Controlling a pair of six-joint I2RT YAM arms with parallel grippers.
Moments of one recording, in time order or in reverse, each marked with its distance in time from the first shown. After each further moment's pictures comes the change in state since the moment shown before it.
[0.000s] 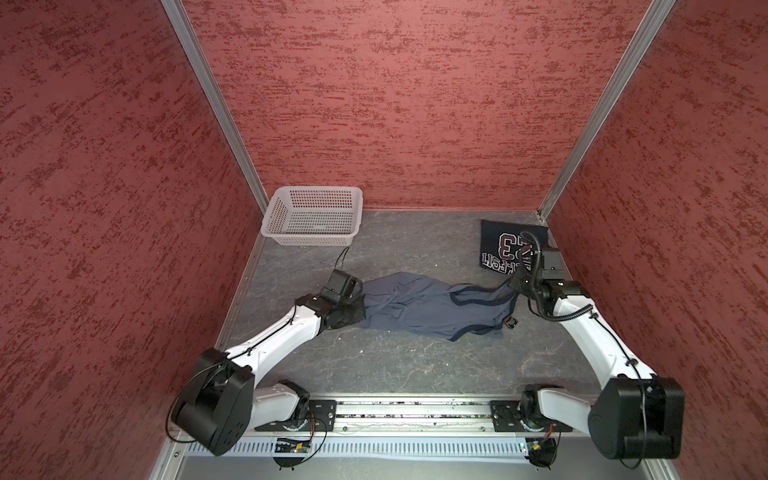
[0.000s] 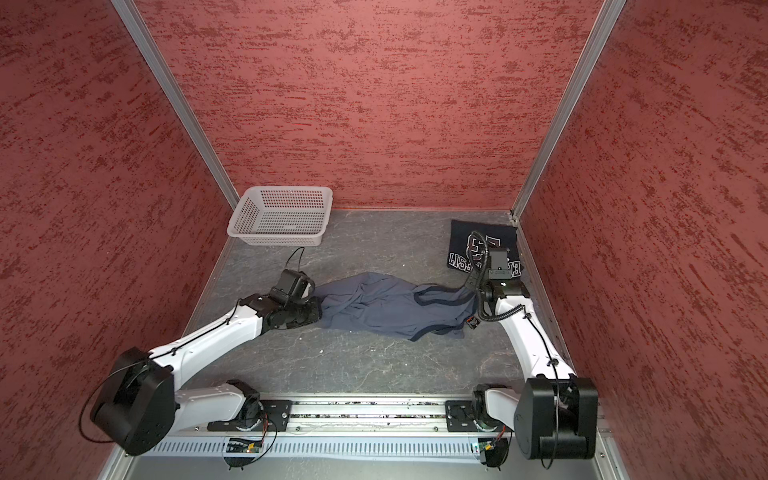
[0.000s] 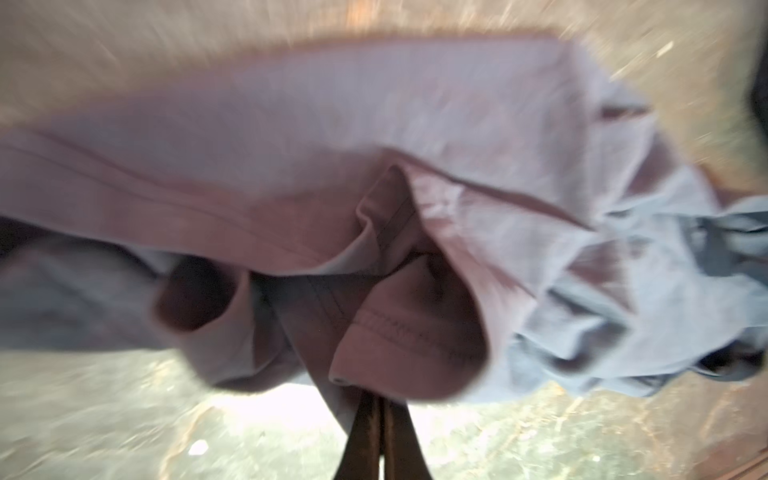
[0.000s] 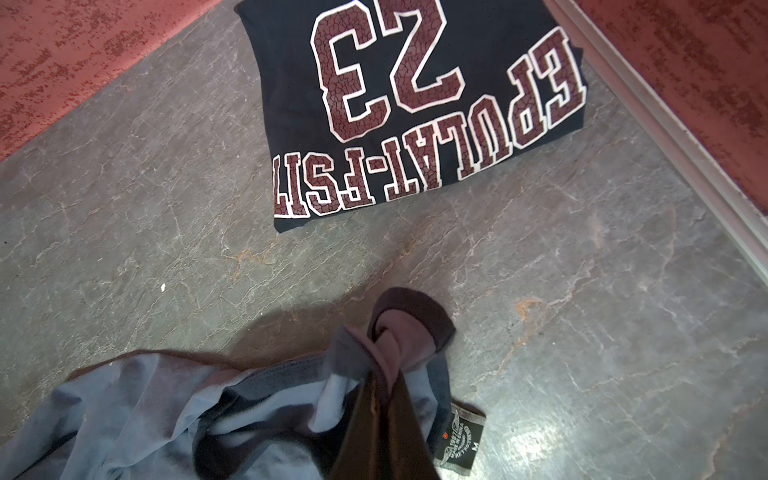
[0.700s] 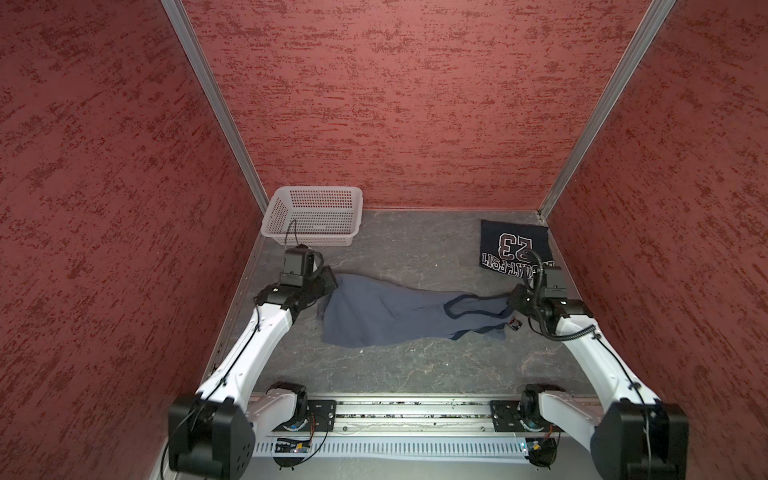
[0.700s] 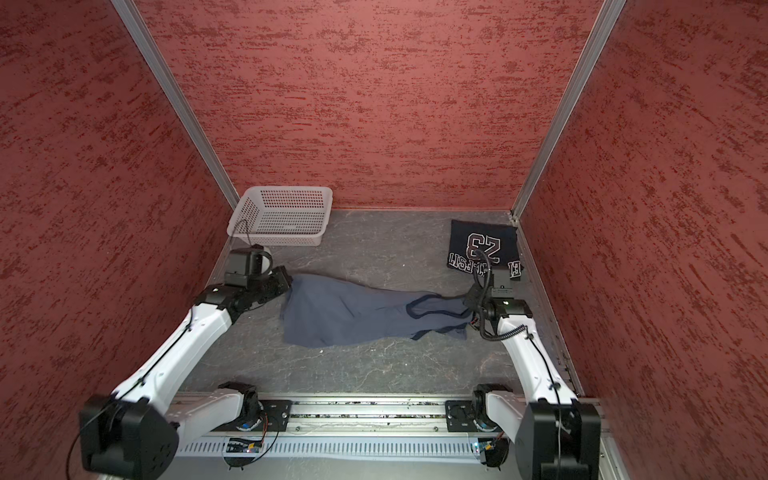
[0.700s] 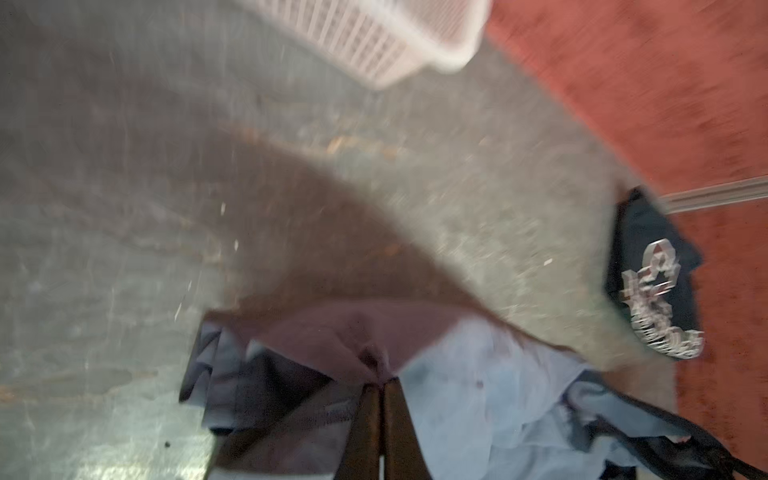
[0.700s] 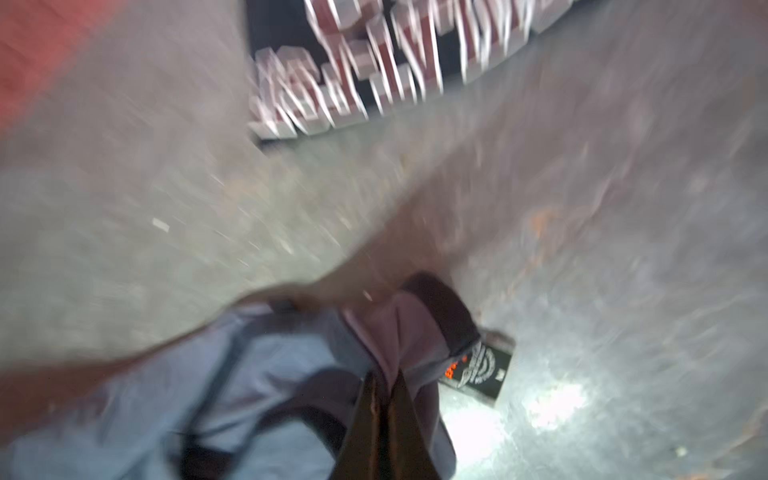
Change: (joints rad) left arm 0.312 -0.009 0.098 -0.033 0.081 0.063; right arm -0.021 -0.054 -0.200 -0.010 -0.140 0.047
